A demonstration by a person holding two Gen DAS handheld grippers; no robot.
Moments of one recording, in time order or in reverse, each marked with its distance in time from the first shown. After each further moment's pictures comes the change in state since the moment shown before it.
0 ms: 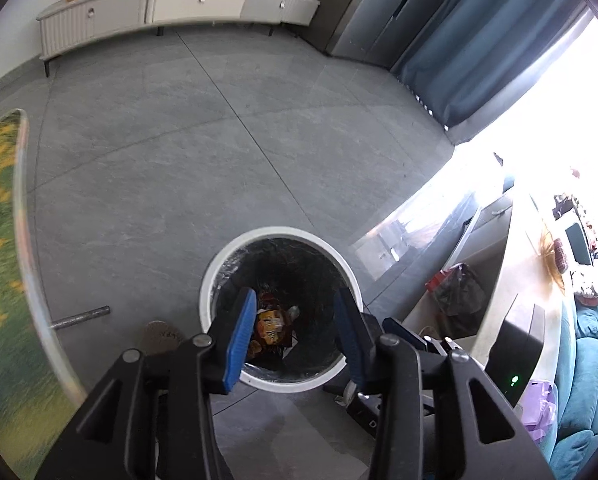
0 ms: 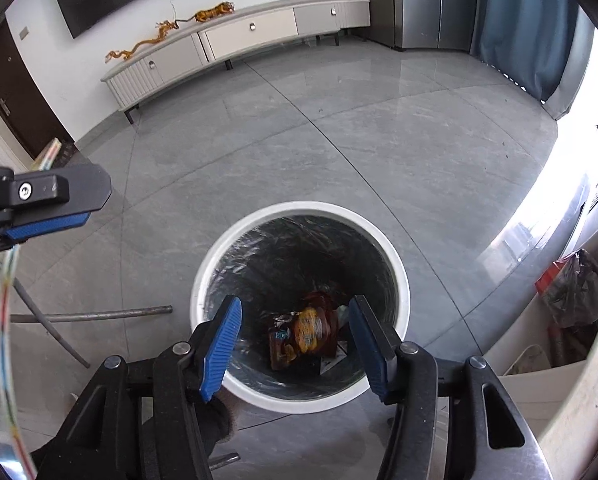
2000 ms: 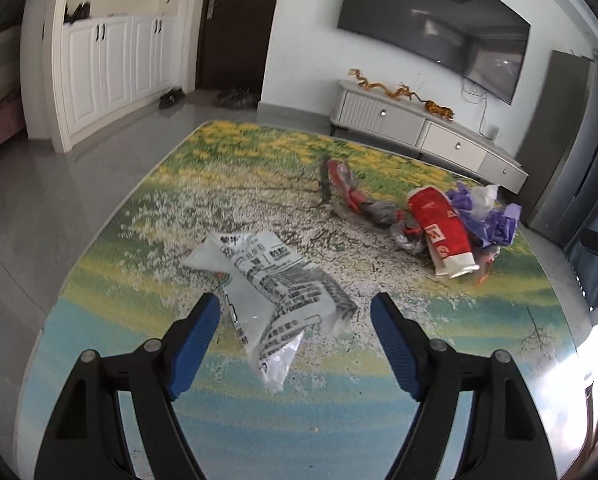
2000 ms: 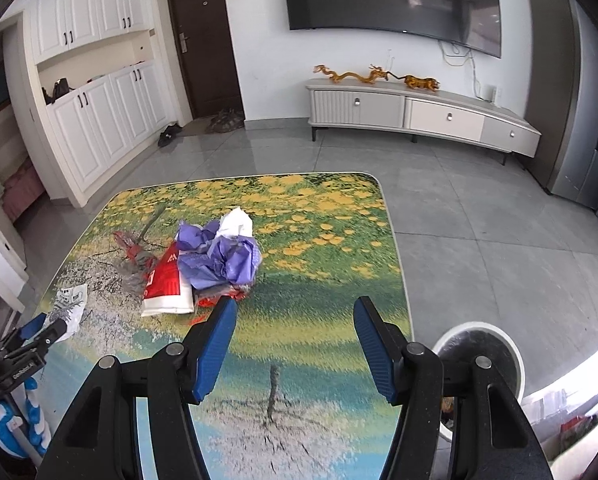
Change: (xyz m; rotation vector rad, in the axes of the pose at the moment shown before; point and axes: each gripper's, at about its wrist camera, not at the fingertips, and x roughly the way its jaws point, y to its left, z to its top) left arm -0.310 0.295 -0.320 -0.500 -0.508 0.594; right arm -0.128 0.295 -0.030 -0.530 -0.157 0.324
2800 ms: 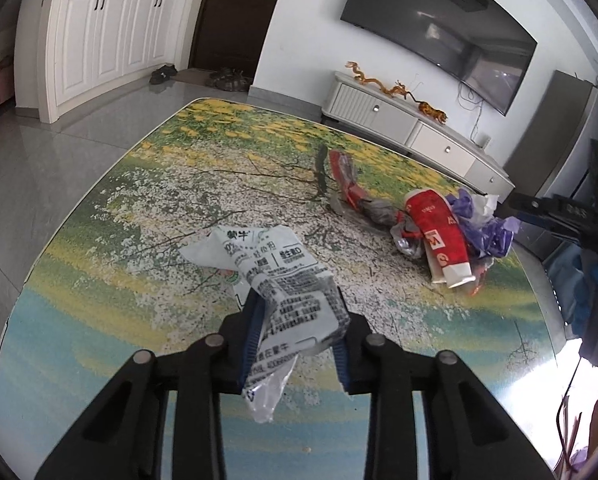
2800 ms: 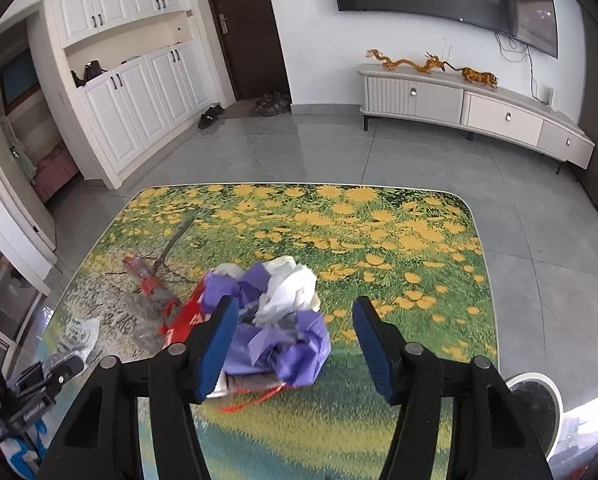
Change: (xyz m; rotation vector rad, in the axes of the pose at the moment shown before) left arm 0.017 0.010 0.003 -0.062 0.042 -0.093; right arm 0.096 0.028 0.058 -0.034 0.083 0.152
